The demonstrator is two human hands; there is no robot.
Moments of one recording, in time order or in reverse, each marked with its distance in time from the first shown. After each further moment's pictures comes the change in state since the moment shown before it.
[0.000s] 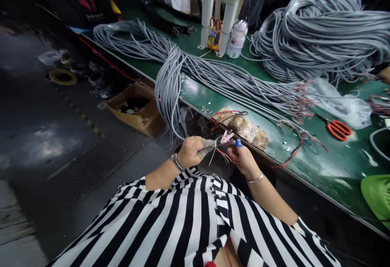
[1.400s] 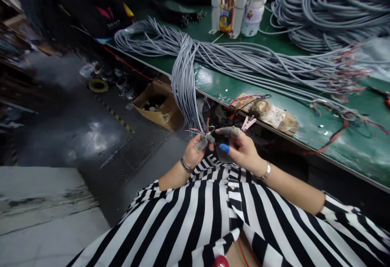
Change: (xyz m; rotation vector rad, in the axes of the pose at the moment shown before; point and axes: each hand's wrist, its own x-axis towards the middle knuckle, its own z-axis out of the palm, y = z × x) left_hand -0.060 0.012 -0.013 -1.035 0.282 -0.779; right_hand -0.027 -0.021 0.088 -0.225 -0.137 -0.380
